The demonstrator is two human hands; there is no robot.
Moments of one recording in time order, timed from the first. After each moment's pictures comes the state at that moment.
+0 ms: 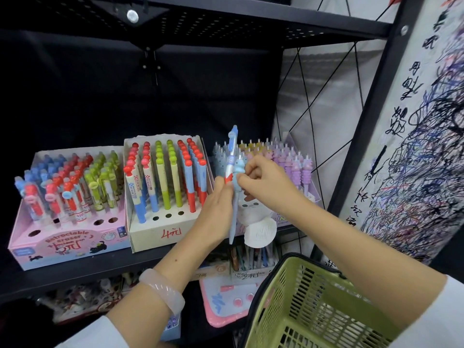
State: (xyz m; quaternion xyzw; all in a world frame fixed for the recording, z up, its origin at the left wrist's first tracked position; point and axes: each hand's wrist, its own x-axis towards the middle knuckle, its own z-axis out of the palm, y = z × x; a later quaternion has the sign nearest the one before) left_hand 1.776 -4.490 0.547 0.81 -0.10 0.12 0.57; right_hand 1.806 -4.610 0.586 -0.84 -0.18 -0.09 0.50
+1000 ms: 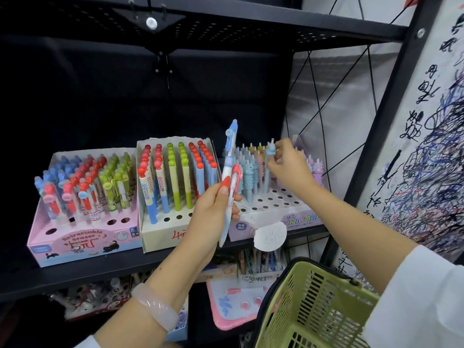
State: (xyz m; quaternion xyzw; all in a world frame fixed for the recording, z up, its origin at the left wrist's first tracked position) left_hand 1.762 -4.478 0.549 0.65 -0.04 0.13 0.74; right_hand 1.879 -4.634 0.580 -0.89 -0.15 -0.24 0.37
